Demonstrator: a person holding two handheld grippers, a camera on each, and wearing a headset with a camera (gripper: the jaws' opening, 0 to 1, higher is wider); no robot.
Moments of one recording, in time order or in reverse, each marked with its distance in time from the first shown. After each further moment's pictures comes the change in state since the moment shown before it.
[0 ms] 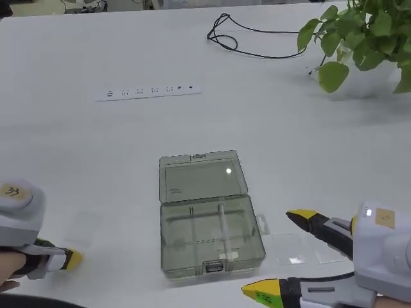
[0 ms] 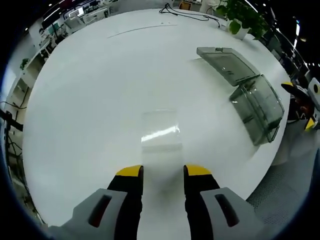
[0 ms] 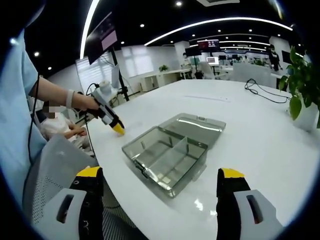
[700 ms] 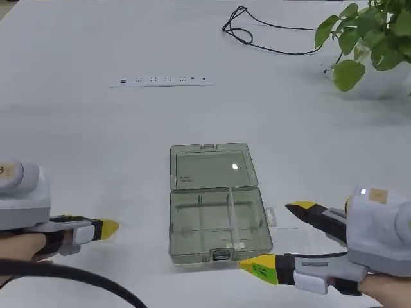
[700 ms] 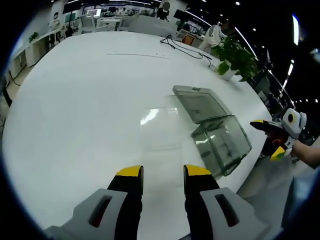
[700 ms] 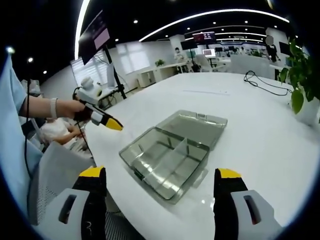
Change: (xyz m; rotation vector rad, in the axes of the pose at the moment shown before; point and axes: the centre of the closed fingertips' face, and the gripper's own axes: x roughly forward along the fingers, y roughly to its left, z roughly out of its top) left arm -0.024 -0.062 0.032 -0.133 -0.246 -0.182; right arm 0.014 -0.005 0.010 0.063 0.046 -0.007
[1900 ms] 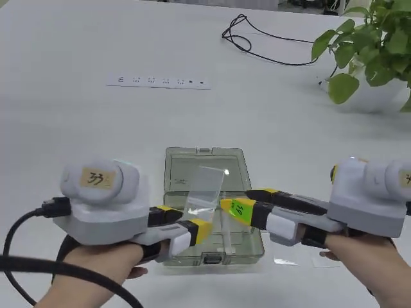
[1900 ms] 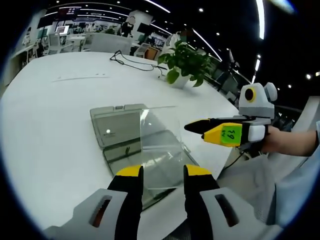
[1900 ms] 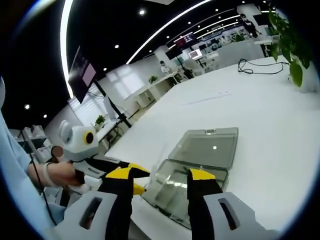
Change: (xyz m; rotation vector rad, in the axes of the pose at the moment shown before) left arm 0.030 -0.152 0.021 0.147 -0.119 -0.255; right arm 0.020 0.011 0.060 0.316 -0.136 0.082
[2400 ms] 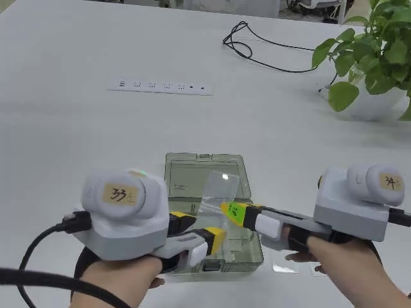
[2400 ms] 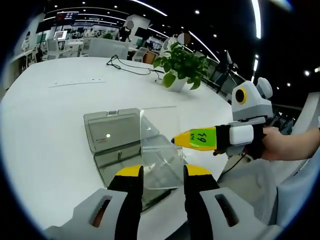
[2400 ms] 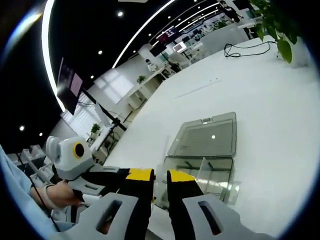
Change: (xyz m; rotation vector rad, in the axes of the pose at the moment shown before) left arm 0.007 -0.013 0.003 0.019 -0.045 0.010; right arm 0.009 -0.001 -0.006 0.153 0.010 -0.056
